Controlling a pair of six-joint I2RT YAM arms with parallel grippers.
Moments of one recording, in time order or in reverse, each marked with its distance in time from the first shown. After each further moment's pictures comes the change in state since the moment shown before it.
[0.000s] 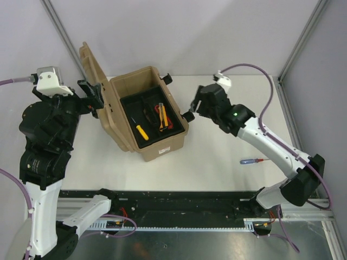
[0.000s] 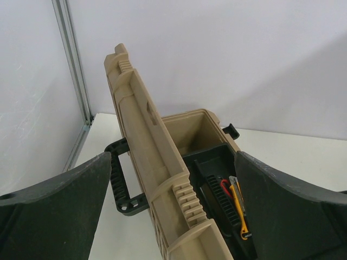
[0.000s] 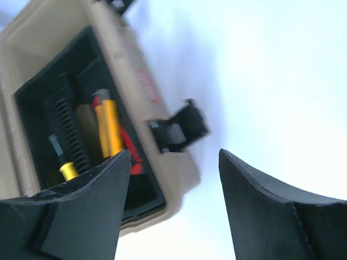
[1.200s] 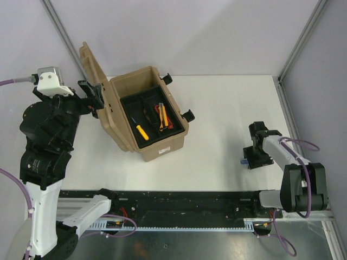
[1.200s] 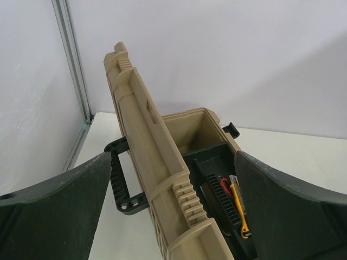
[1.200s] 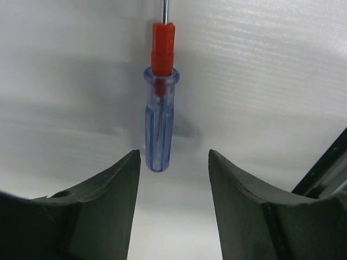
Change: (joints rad) left arm 0.000 -0.002 -0.006 0.000 0.000 -0.001; right arm -0.710 -0.172 -0.753 -0.362 -0.181 0.743
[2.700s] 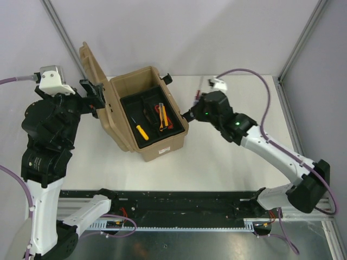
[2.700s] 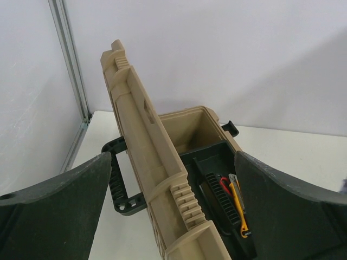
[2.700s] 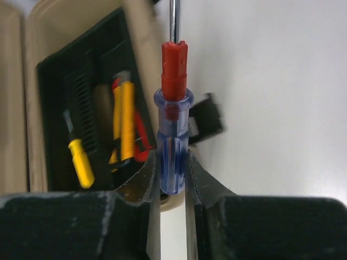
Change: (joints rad) left arm 0.000 0.012 0.000 0.000 0.005 -0.002; right arm 0.634 0.016 0.525 0.495 0.134 -0.756
